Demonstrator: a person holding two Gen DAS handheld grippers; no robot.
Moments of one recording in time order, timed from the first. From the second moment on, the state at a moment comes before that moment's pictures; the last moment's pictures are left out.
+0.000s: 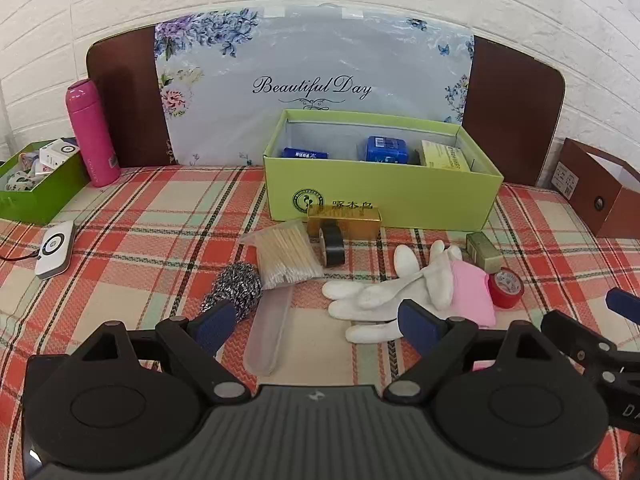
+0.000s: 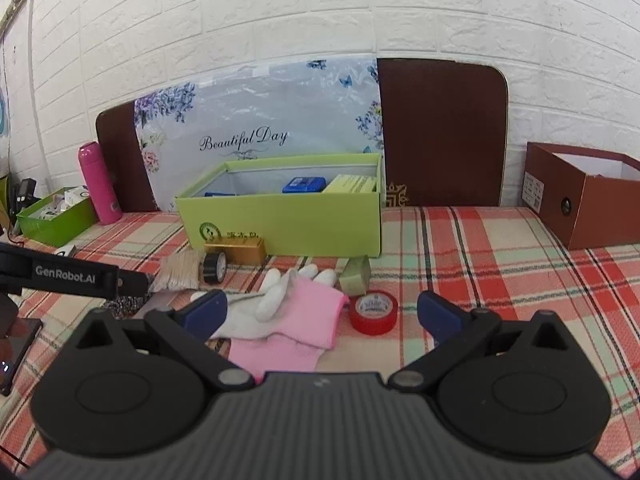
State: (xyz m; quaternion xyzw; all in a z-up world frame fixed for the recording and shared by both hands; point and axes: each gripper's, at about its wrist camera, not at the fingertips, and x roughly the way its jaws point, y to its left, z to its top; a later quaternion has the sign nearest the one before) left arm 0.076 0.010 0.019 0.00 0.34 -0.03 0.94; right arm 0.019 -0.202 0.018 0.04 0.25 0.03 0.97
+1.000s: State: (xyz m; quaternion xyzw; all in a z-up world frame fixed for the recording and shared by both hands) left arm 0.071 0.084 -0.021 -0.06 0.39 -0.02 0.92; right arm 0.074 -0.160 -0.056 0.04 0.35 0.07 0.93
